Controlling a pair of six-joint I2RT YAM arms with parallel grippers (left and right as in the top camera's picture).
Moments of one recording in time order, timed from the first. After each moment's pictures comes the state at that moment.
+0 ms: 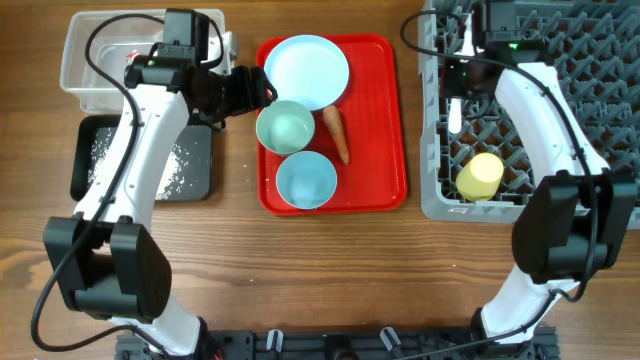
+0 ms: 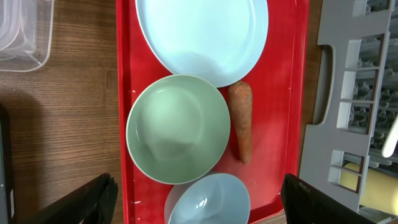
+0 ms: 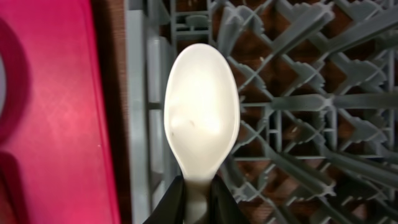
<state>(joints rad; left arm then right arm) -0.12 1.79 1.56 -0.89 0.39 -0.32 0.04 1.94 1.63 -0.82 0.03 0.12</state>
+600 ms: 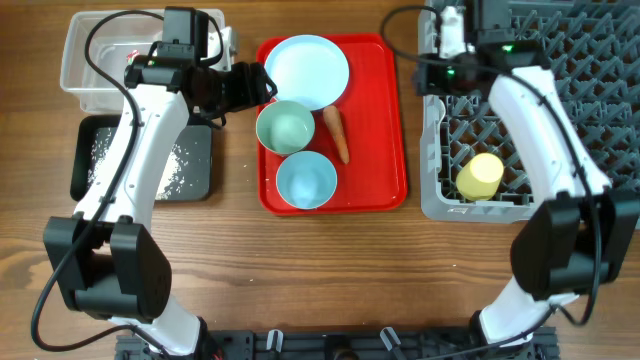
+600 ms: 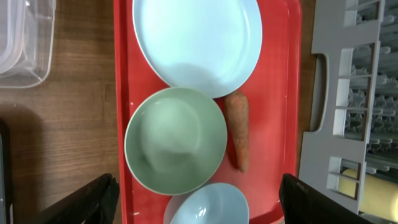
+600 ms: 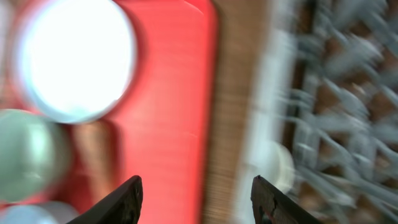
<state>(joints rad) -0.12 1.79 1.56 -0.85 0.39 -0.32 0.13 1.86 1.63 -0.80 -0.19 0.09</state>
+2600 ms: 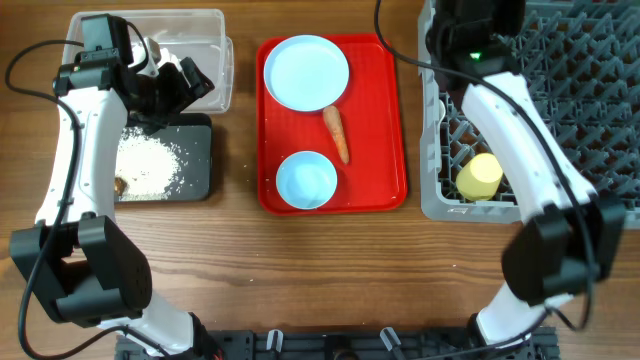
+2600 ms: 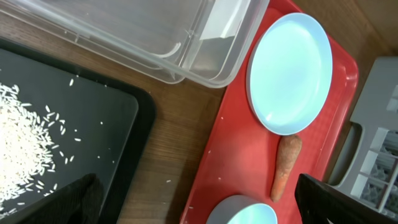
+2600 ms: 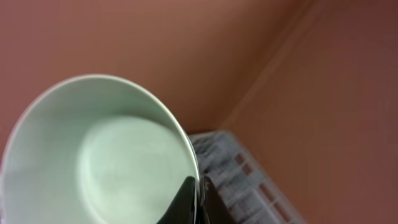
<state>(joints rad) 0.14 1.79 1.56 -0.93 0.36 -0.39 0.23 1.89 1.64 -0.02 1.01 -0.29</state>
